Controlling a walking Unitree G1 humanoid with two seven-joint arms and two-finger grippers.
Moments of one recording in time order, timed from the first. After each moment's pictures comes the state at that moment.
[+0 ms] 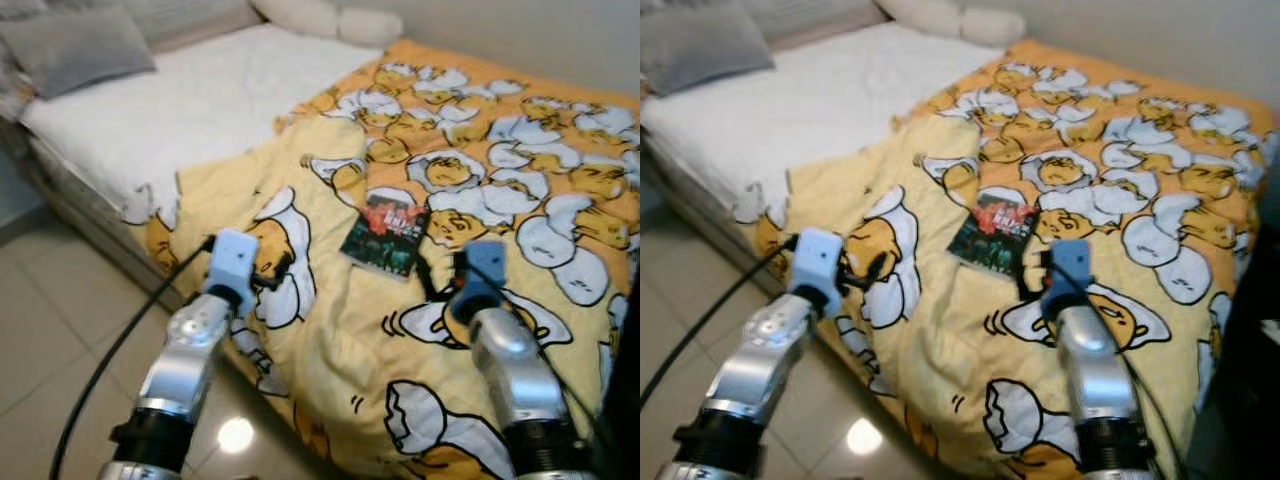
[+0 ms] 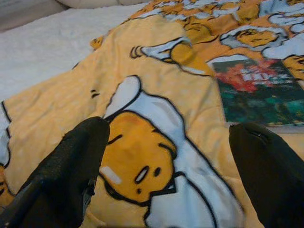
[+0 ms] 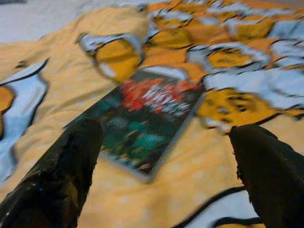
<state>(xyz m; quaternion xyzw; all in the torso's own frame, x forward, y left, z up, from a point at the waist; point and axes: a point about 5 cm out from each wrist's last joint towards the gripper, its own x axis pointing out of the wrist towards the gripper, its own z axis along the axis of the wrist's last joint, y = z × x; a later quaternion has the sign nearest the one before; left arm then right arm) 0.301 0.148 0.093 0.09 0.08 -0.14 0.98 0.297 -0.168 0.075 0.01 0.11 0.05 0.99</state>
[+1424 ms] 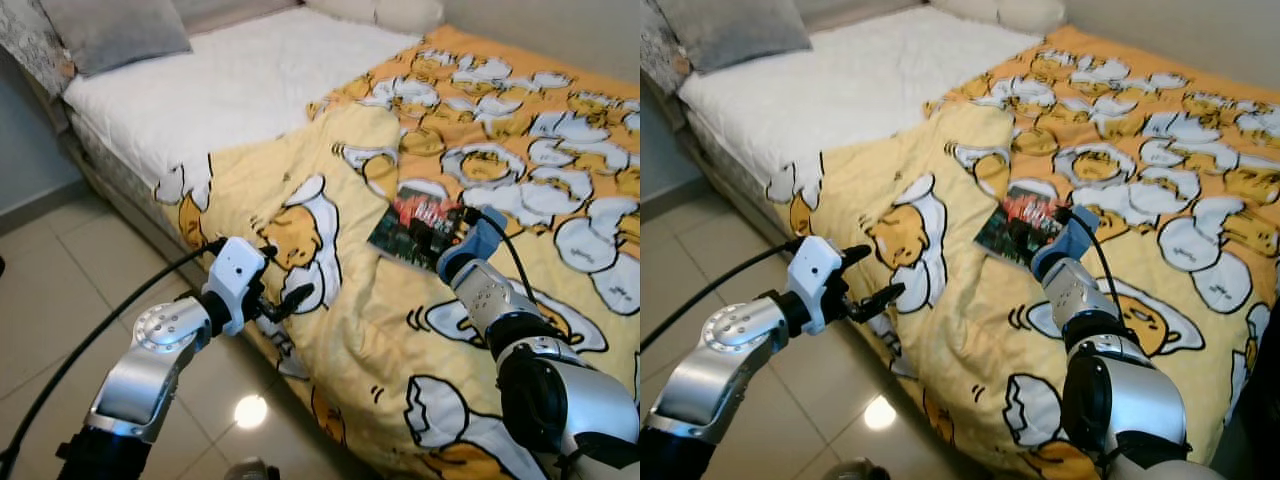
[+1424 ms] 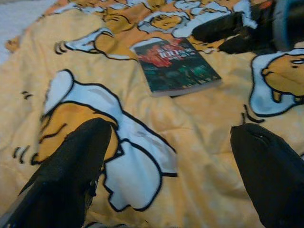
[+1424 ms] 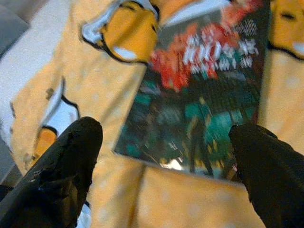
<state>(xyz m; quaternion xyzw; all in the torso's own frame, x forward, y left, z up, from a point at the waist) 0.269 0.143 0.122 0.11 0.08 -0.38 0.92 0.362 -0.179 0.074 0.28 0.20 -0.02 0.94</state>
